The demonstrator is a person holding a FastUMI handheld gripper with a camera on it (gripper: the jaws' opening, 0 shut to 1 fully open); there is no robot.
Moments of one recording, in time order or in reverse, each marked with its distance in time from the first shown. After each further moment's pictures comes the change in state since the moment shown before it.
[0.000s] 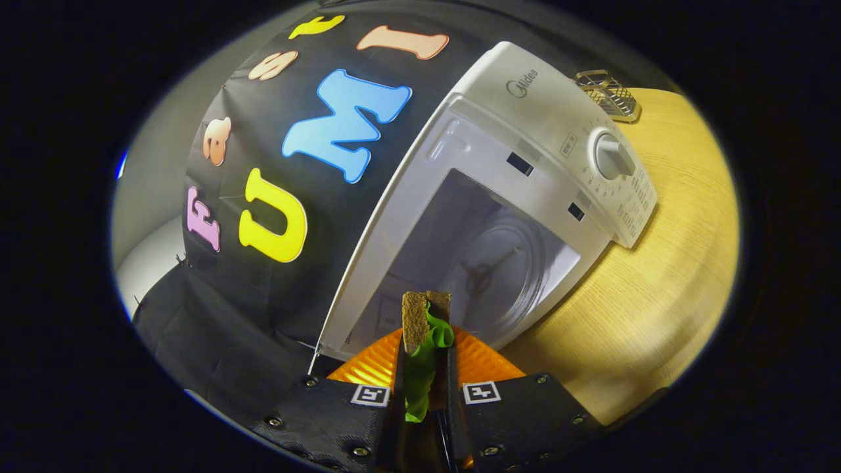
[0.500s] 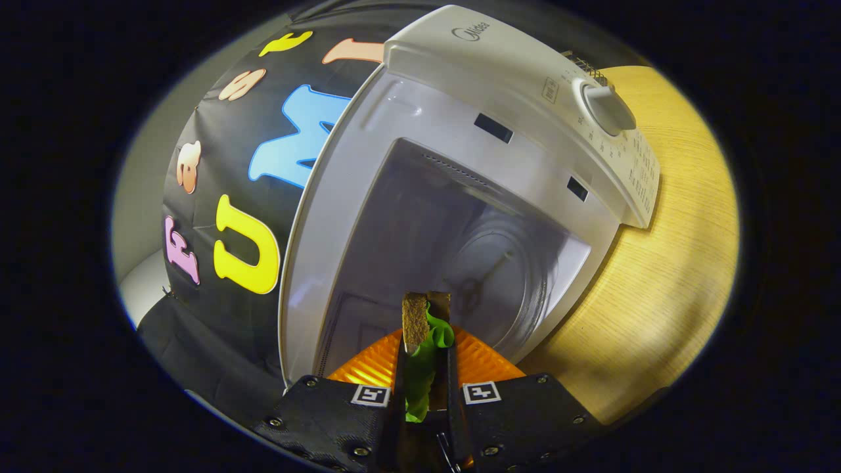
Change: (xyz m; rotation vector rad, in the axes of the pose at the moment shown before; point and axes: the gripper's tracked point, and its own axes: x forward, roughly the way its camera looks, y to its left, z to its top) arm 0.056 -0.027 0.011 0.083 -0.126 -0.084
